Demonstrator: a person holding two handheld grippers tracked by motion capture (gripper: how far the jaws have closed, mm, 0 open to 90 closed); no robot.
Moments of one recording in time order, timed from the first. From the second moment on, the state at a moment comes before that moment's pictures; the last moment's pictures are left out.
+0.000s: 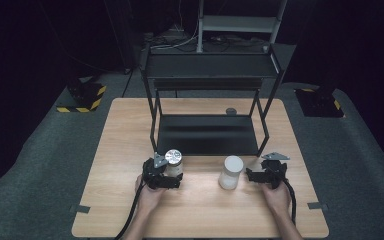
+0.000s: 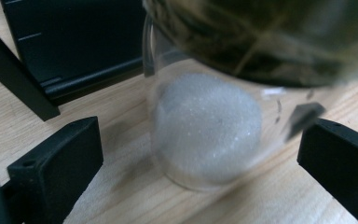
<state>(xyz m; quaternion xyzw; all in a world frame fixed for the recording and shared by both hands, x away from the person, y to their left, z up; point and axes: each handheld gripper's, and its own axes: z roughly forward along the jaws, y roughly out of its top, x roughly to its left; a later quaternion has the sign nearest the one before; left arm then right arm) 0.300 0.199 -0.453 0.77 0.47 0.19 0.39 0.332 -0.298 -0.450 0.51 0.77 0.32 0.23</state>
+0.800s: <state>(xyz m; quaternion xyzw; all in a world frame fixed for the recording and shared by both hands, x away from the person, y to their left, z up) 0.306 0.177 -0.461 0.75 0.49 0.21 0.40 0.332 -0.298 -0.450 0.51 0.77 0.32 0.23</state>
